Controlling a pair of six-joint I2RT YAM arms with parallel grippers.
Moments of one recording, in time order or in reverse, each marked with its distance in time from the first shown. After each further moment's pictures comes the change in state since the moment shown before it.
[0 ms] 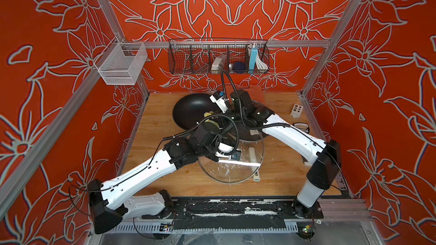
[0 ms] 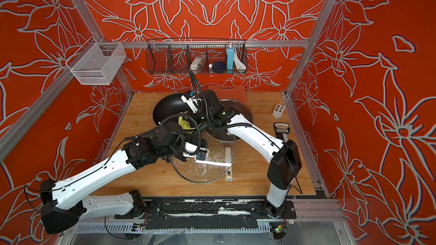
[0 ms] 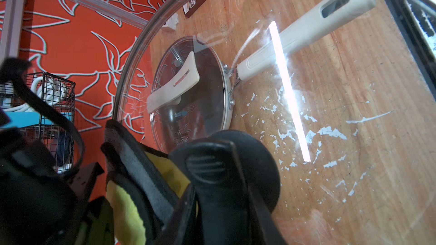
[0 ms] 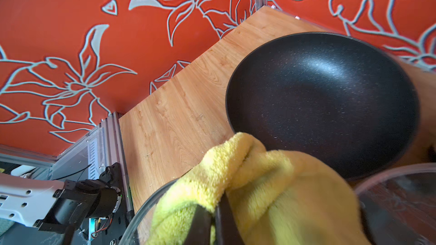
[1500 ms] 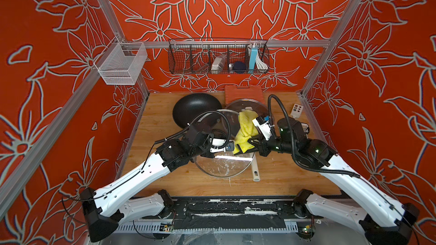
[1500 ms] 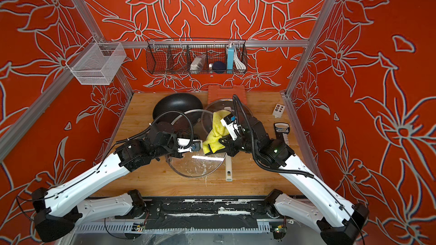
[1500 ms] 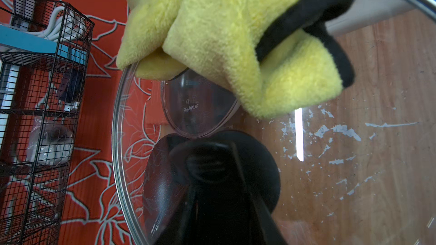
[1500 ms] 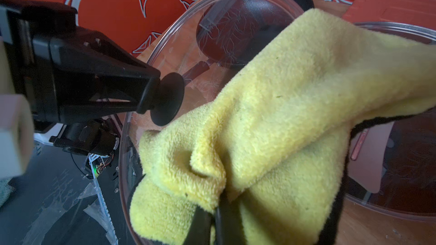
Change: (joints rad) left arm 0.061 -0.075 -0.060 0.028 -0.074 -0.154; right arm -0.051 -0.746 -0.604 -0.197 0.120 0.045
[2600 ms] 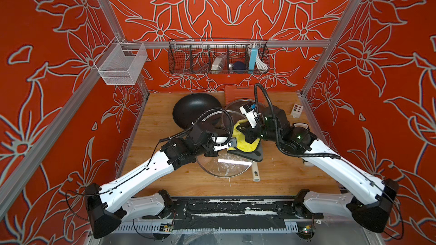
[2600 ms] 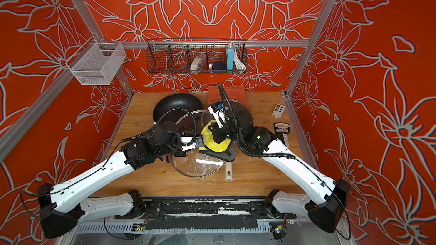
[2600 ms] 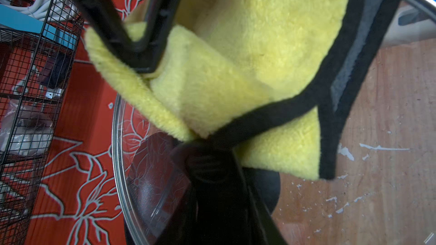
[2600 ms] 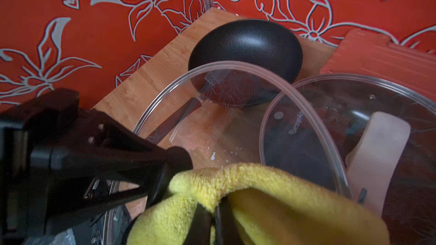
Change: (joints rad) left arm -0.018 0.043 0.006 0.031 0.008 -0.114; right arm 0.065 0.277 0.227 0.124 0.148 -0.024
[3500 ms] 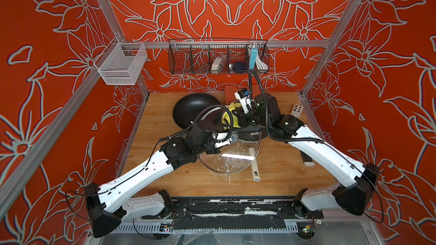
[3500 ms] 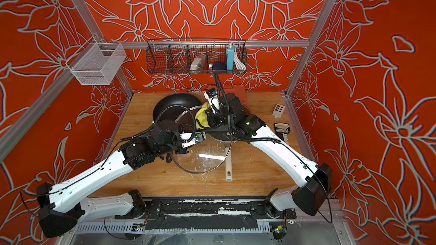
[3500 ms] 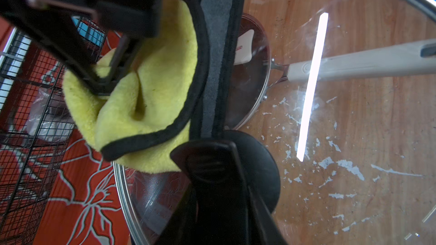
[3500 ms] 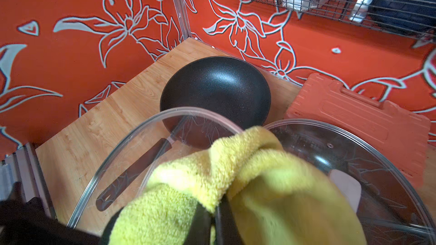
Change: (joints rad) left arm -0.011 0.005 0.043 0.036 -0.076 -0.085; right arm -0.052 0.126 0.116 0.088 0.063 -0.074
